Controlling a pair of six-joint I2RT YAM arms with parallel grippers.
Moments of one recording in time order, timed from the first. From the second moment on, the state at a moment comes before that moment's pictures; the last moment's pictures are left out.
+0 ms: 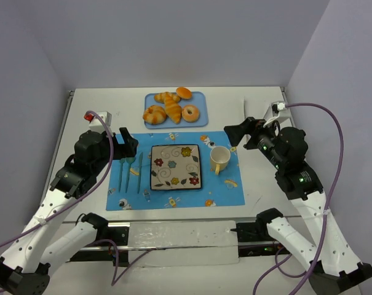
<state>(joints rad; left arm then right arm) -0.47 0.78 0.86 -0.46 -0.17 -0.38 0.33 0.71 0.94 -0.36 -0.11 0.46</state>
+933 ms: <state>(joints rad) -0.47 0.78 0.86 -0.46 -0.14 -0.38 0.07 1.52 1.27 -0.54 0.29 0.40</state>
